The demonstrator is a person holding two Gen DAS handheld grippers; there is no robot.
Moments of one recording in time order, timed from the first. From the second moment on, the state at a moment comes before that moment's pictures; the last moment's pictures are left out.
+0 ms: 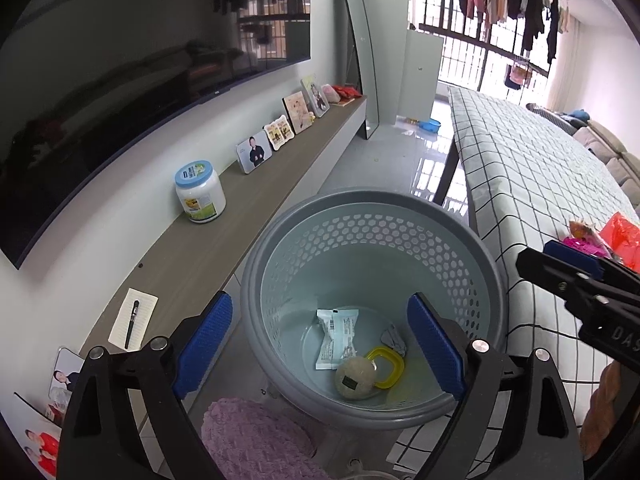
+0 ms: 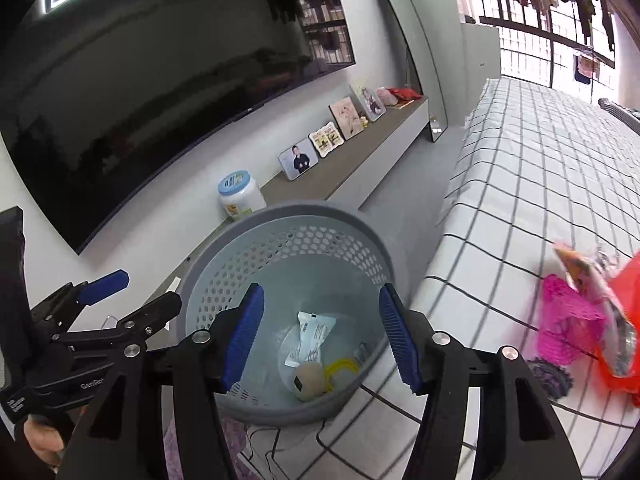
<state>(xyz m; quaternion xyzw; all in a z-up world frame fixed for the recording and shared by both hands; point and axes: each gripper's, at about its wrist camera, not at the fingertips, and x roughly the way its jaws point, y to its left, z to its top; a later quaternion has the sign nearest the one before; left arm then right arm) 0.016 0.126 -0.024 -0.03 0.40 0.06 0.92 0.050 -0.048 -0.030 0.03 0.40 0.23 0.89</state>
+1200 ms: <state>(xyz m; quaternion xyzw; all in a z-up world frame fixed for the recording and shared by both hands) 0.011 -0.063 -0.014 0.02 0.41 -0.09 0.91 -0.035 -0.290 -0.043 0.12 0.39 0.01 0.91</state>
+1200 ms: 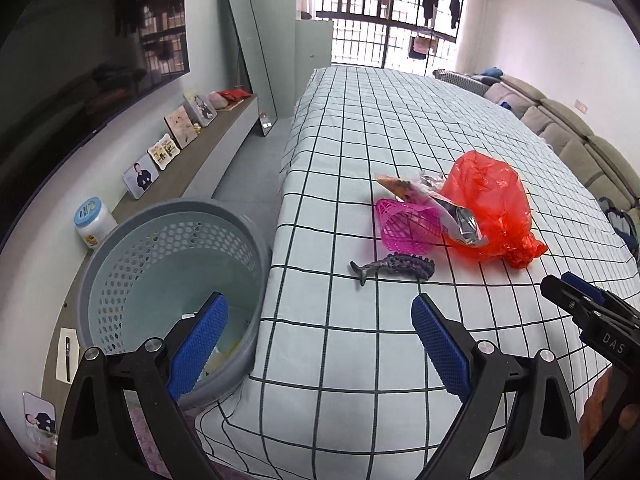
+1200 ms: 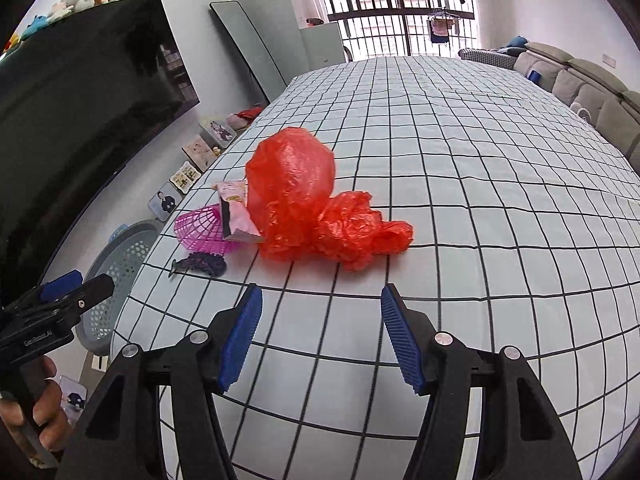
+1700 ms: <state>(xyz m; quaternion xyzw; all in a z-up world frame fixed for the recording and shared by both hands) 0.026 -0.093 -0.026 0.04 0.42 -0.10 0.90 -0.021 -0.322 -0.040 0.11 0.40 0.02 0.91</state>
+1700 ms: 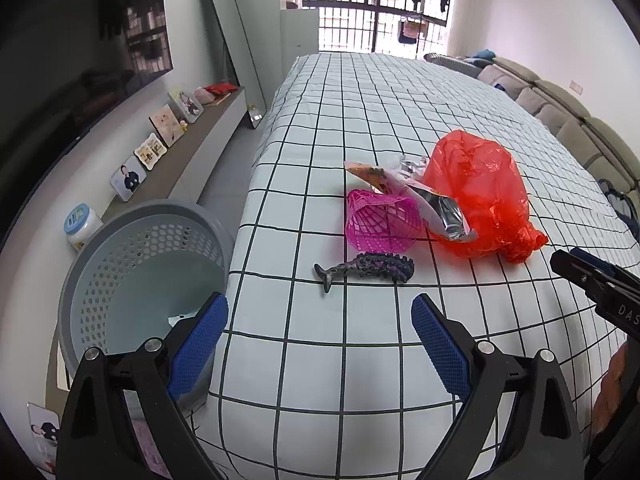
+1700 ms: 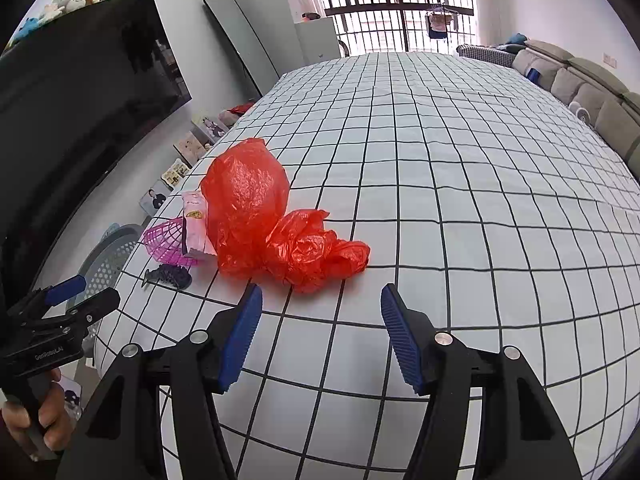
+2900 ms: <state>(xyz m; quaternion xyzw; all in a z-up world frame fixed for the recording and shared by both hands) 0.031 -0.085 -0.025 0.03 0.43 -0.08 0.90 0.068 -0.274 -0.054 0.01 0.45 0.07 0.89</state>
